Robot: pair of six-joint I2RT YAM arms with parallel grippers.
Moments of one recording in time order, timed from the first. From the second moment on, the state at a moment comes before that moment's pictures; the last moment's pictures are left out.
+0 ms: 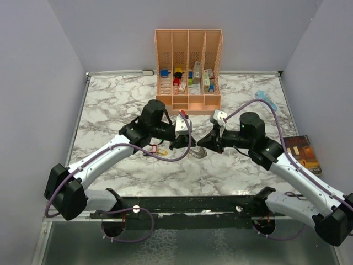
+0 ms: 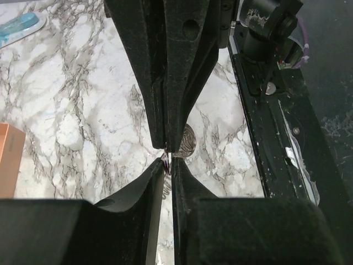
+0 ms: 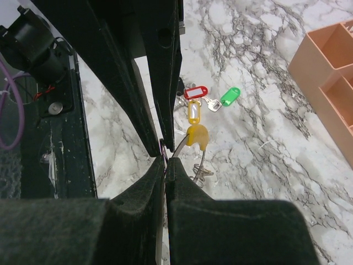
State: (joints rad) left arm -0.70 1.28 1.00 -0.18 0.92 0.39; right arm 0.63 0.96 0.80 -0.17 -0.64 -0.15
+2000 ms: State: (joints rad) left arm -0.70 1.43 1.24 -0.59 0.92 0.71; right arm 0.67 1.09 0.93 -0.34 -0.60 -0.22
